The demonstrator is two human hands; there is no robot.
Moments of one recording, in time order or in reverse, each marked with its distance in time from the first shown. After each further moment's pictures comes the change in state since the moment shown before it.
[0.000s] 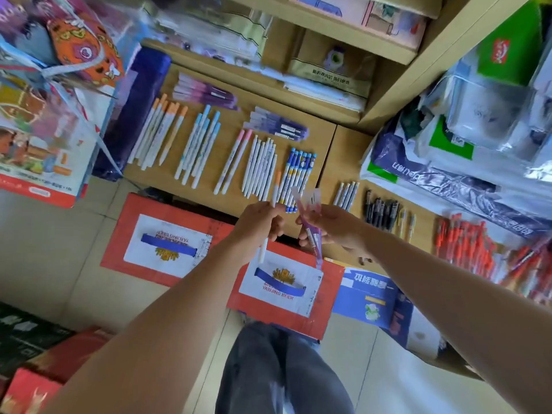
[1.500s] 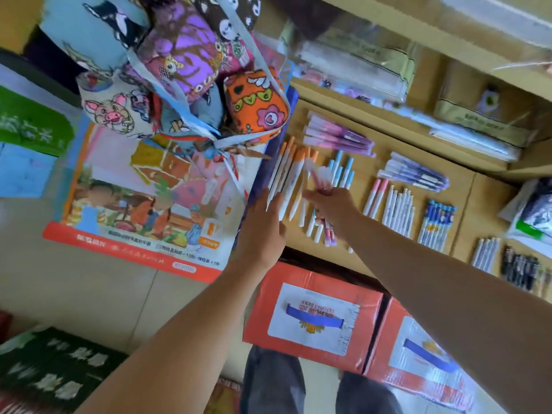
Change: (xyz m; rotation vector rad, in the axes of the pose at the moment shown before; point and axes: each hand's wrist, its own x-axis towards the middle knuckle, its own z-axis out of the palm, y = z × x) left_hand 0.101 0.046 -0.300 1.070 0.147 0.397; right_hand 0.260 -0.172 0.195 0.241 0.565 0.074
